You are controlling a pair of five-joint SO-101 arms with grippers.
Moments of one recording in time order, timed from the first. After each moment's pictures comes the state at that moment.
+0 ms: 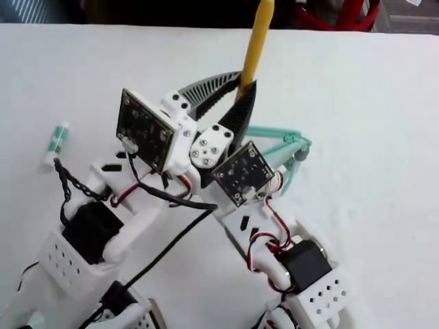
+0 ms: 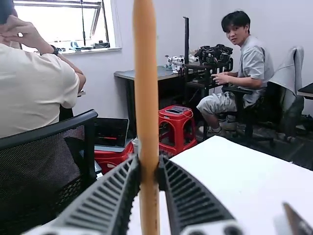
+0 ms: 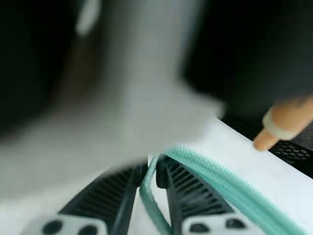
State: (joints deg) left arm 38.3 -48.4 23.0 34.5 -1.5; right arm -35.5 -57.3 56.5 37.3 13.9
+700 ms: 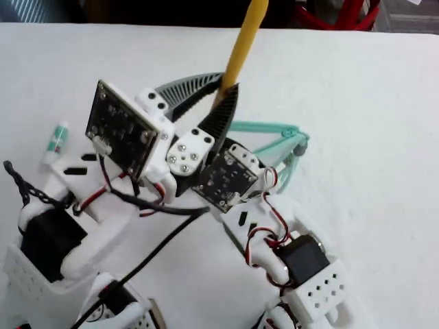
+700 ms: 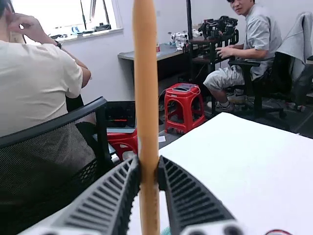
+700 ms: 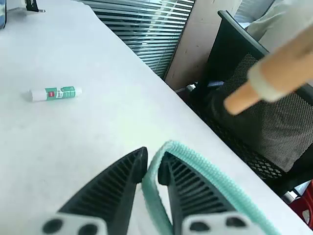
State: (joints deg) left arm 36.4 -45.3 4.3 56.6 -5.4; right arm -35.8 -56.4 55.3 37.5 27.6
